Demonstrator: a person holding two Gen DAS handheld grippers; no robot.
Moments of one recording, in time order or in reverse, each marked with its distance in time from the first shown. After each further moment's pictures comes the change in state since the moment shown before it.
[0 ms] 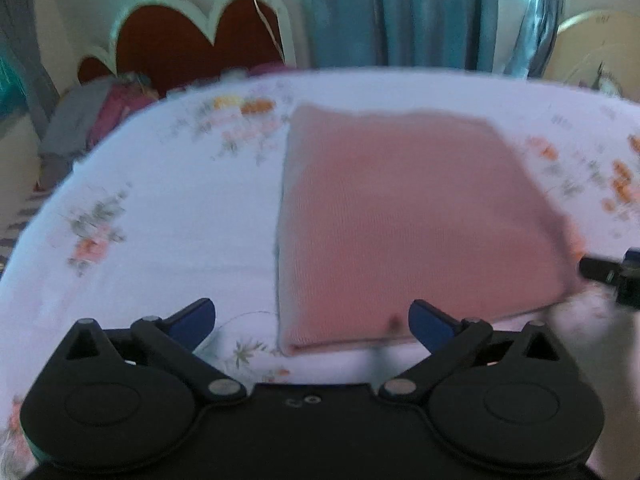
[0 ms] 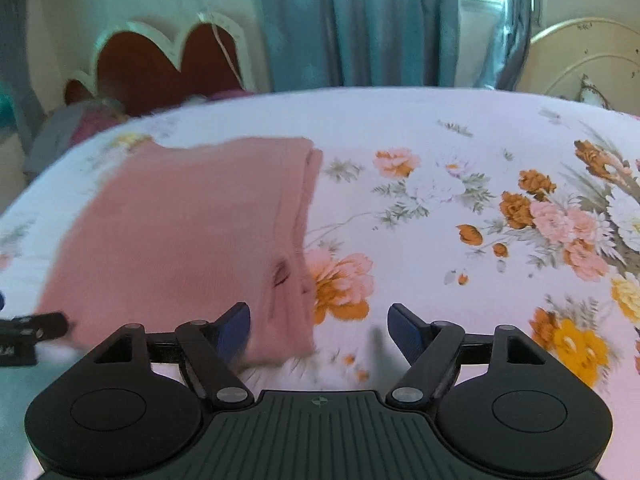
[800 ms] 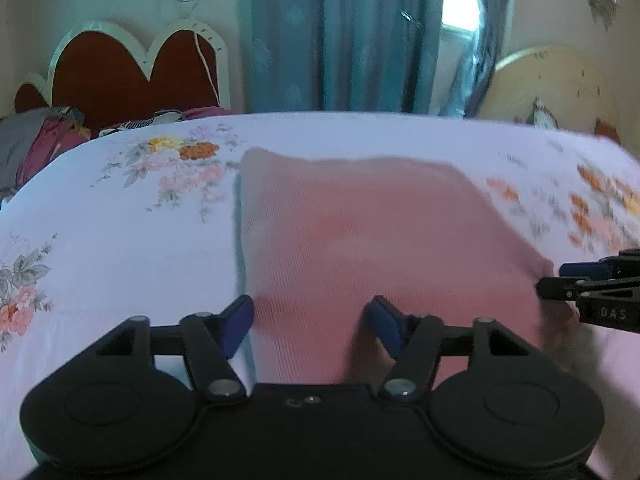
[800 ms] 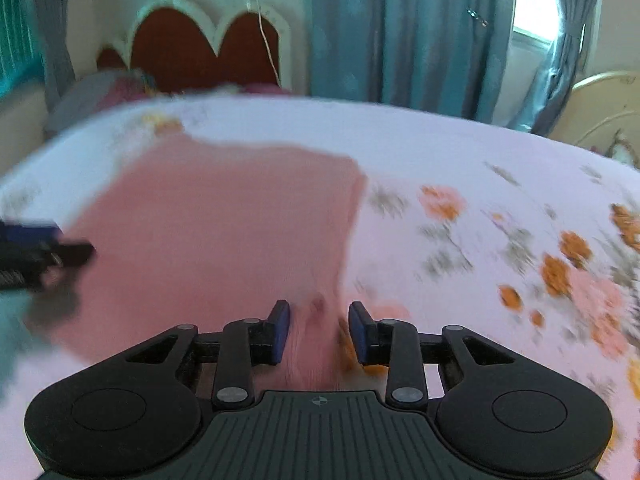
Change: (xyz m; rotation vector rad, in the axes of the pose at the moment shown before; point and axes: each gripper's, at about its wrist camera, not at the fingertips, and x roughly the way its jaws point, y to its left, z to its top) left arm 0.061 0.023 0.019 0.061 -0.120 -0.235; right arm 0.061 0.021 0.013 -0.178 0.045 -0.067
